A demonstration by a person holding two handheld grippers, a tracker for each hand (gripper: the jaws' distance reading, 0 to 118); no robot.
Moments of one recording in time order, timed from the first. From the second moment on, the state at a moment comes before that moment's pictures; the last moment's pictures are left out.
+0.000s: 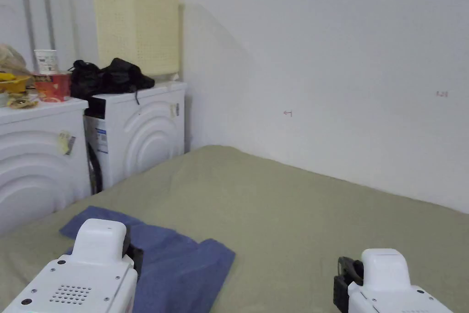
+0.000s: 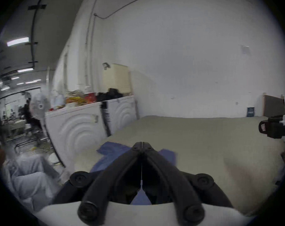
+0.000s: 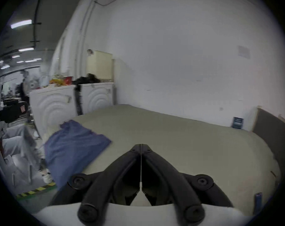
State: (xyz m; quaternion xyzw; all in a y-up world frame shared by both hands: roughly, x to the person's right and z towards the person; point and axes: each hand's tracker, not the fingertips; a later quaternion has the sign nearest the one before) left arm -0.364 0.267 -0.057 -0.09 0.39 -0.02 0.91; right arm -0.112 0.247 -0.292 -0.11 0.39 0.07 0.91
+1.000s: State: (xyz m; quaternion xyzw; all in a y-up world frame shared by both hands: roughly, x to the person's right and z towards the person) left arm -0.586 0.133 -0.333 -0.58 0.13 0.21 0.78; right arm -0.145 0.159 -0.358 -0.23 0.38 0.12 0.89
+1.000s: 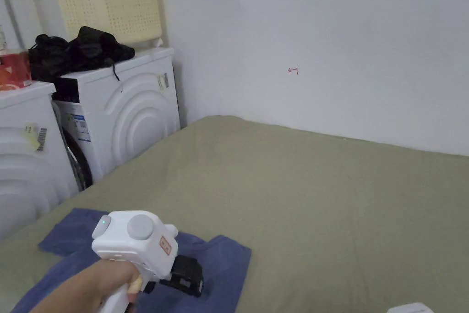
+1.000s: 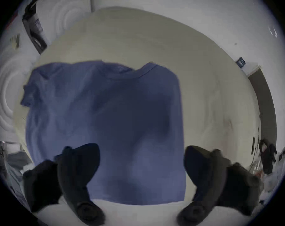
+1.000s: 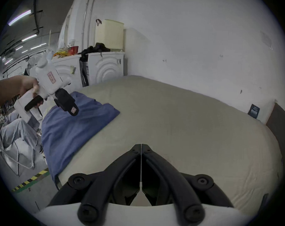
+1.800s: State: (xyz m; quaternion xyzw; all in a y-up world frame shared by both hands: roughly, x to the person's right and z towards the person) left arm -0.542 0.257 -0.383 -0.41 0.10 0.19 0.89; right arm -0.026 0.168 -0.381 -0.25 0.28 0.10 0.92
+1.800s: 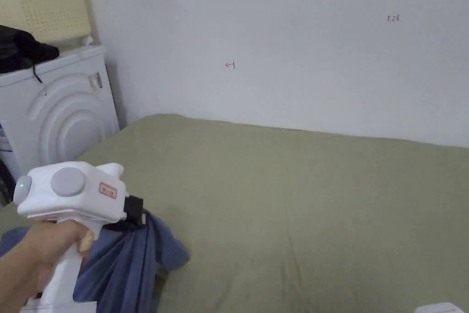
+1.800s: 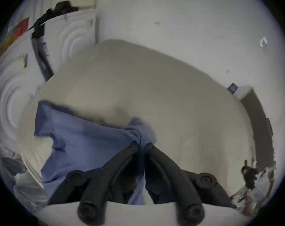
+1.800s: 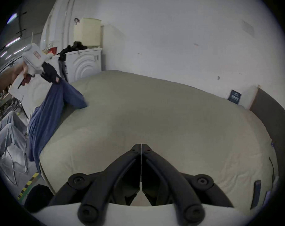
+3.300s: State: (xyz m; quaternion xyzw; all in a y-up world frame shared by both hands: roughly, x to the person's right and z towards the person) left arm -0.294 0.225 -0.371 -0.37 -0.01 0.09 0.92; right arm 0.201 0.206 -0.404 -0.28 0.06 0.03 0.96
